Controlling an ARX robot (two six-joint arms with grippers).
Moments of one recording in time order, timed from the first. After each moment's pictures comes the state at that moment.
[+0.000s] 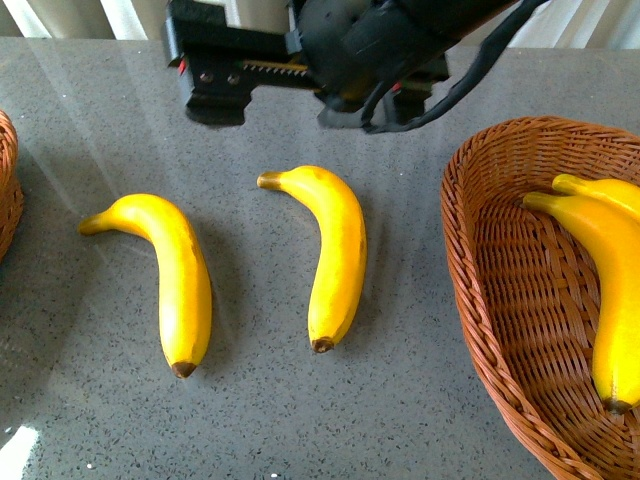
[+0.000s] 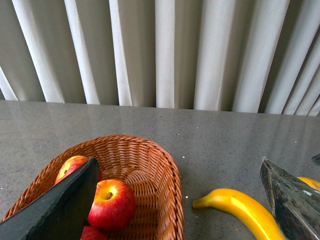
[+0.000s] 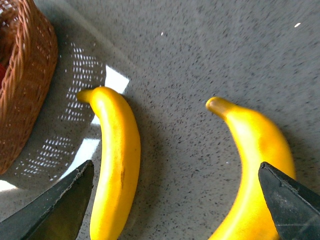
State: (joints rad) left arm 0.00 0.02 0.01 0.00 0.00 0.00; right arm 0.62 1.96 1.27 -0.12 -0.16 0.27
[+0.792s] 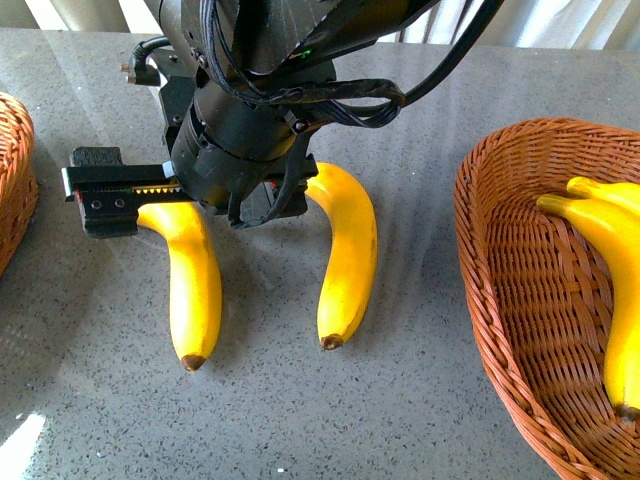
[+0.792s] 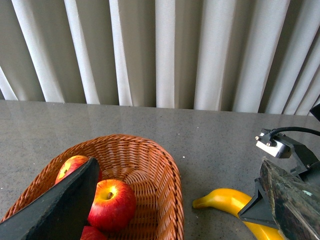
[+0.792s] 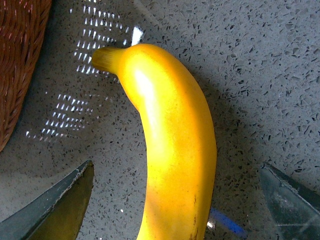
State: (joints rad) left arm 0.00 0.02 0.01 0.00 0.00 0.00; right arm 0.75 2.28 1.54 -0.22 -0.19 0.30
